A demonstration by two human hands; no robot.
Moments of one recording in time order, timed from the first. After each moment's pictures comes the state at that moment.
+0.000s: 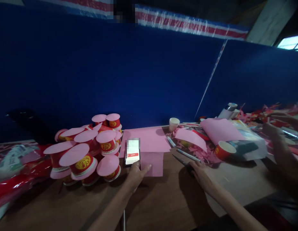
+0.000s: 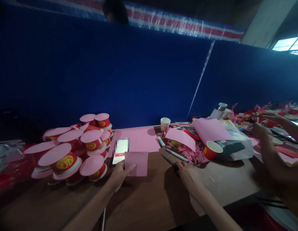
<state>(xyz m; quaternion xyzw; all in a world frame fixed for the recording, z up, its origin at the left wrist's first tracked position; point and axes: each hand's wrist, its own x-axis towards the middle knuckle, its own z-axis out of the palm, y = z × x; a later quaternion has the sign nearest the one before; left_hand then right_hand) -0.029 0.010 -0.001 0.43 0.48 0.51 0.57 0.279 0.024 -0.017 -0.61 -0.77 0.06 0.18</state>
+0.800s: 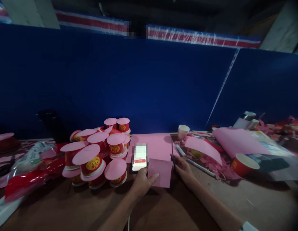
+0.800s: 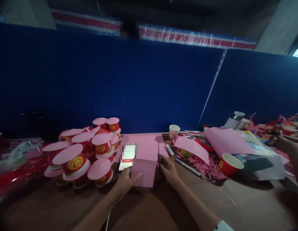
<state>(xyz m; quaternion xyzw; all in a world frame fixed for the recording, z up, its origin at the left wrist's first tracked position) -0.036 0.013 -0.005 0.51 0.51 0.47 0.51 0.163 0.083 -0.032 -0.38 -0.56 0.54 0.51</state>
